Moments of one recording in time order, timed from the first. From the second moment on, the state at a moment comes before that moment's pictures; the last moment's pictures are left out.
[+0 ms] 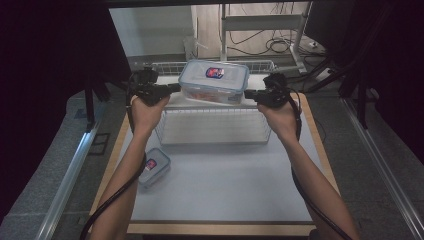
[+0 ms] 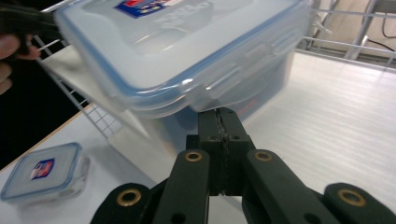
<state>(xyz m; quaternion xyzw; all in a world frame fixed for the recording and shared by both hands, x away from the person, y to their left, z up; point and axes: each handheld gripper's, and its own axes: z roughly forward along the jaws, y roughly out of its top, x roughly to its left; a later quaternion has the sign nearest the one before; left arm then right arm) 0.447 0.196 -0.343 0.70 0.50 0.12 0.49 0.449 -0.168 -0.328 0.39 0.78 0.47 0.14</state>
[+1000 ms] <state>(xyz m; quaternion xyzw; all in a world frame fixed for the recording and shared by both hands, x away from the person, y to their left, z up) 0.443 0.198 -0.345 0.70 0.50 0.10 0.50 0.487 -0.163 -0.329 0.44 0.76 0.46 0.13</state>
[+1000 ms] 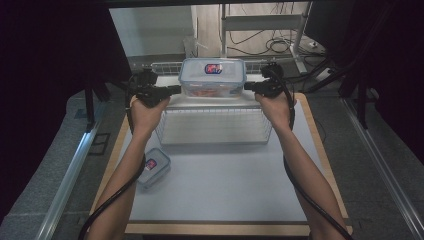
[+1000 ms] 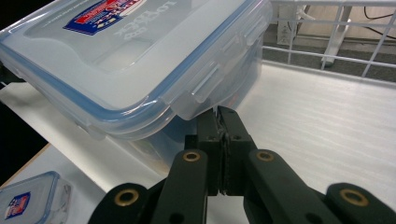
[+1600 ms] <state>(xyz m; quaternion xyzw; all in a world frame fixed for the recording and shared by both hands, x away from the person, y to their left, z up) 0.378 0.194 -0.359 0.73 0.43 0.11 0.52 0.433 -0.183 -0.330 0.37 0.78 0.49 0.14</state>
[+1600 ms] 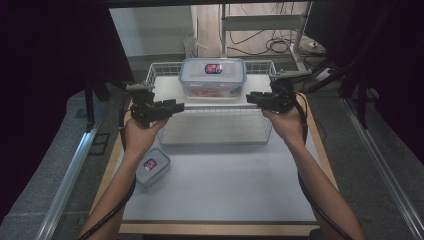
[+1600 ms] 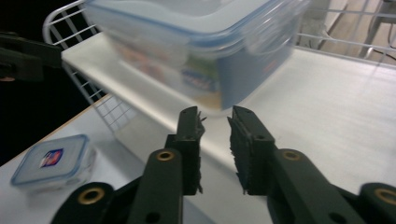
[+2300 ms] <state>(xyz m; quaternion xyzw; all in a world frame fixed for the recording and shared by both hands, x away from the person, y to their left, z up) 0.290 0.167 -0.430 0.79 0.36 0.18 0.46 0.349 -0.197 -0.385 0.31 0.81 0.47 0.16</state>
